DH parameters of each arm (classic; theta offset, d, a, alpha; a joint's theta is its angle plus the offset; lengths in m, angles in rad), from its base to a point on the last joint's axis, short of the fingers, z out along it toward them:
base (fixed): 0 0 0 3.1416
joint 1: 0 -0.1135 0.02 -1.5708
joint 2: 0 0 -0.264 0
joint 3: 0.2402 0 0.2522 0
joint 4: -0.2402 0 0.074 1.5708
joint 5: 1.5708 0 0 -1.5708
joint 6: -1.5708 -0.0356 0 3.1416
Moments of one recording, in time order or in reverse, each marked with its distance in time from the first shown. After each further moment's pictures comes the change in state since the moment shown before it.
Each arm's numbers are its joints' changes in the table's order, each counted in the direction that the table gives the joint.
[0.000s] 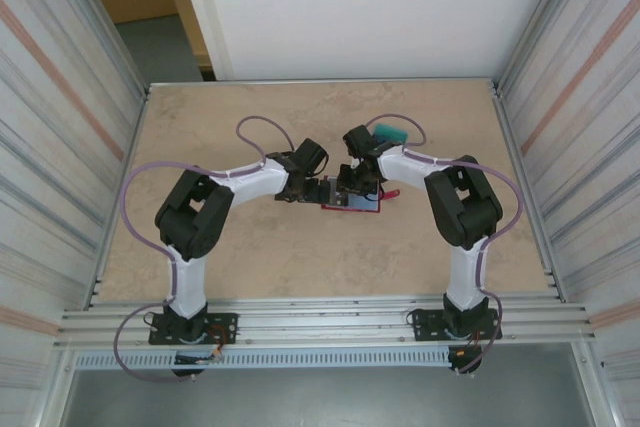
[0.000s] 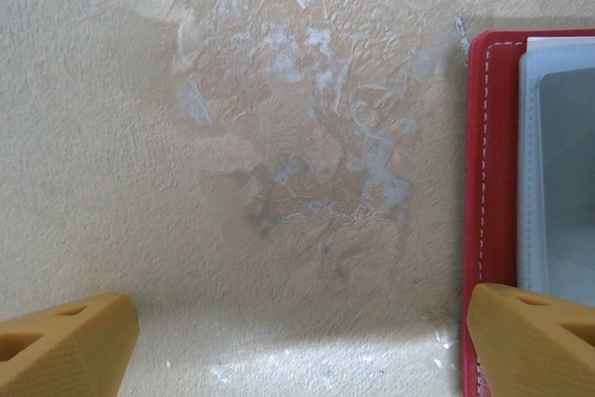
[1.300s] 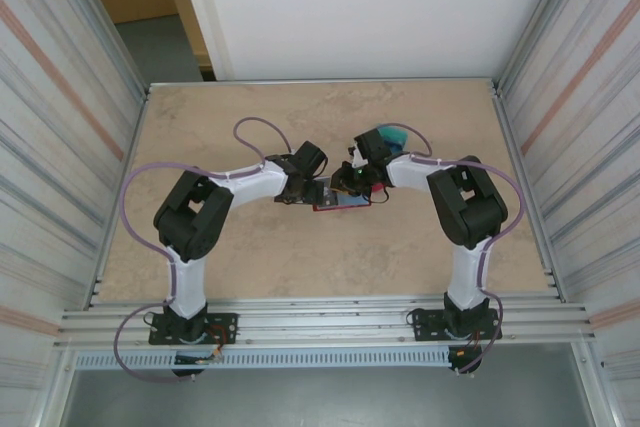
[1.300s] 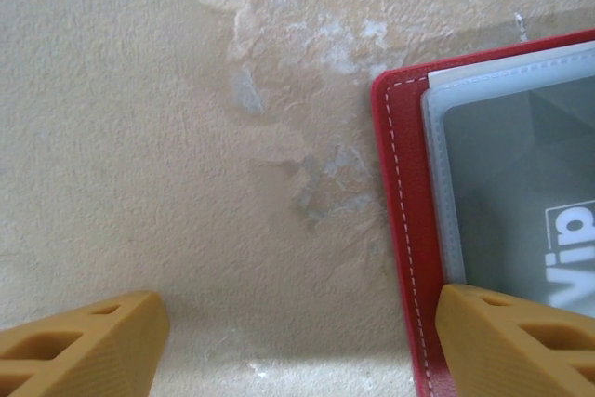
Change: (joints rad) left arm 0.005 0.010 -0.030 -0.004 -0.057 0.027; right arm 0.050 0.021 -0.151 0.334 -0.307 -0.127
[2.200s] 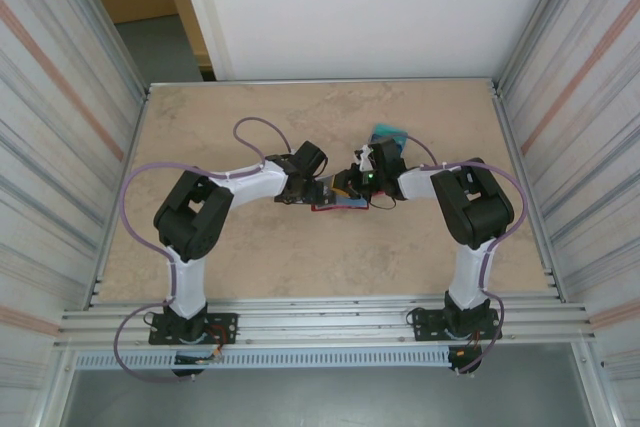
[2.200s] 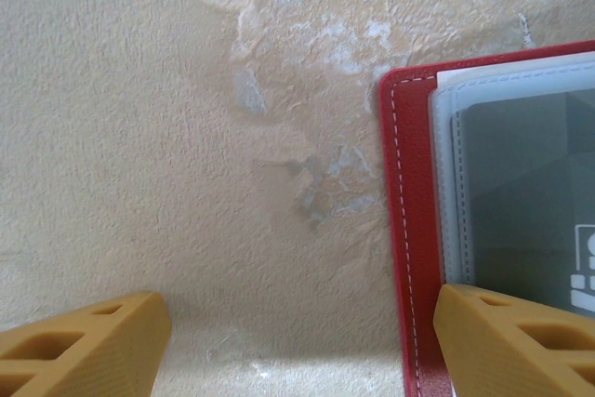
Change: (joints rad) left arm 0.000 0.000 0.002 -0.003 0.000 0.003; right arm 0.062 0.017 -0.183 0.368 -0.248 -0.141
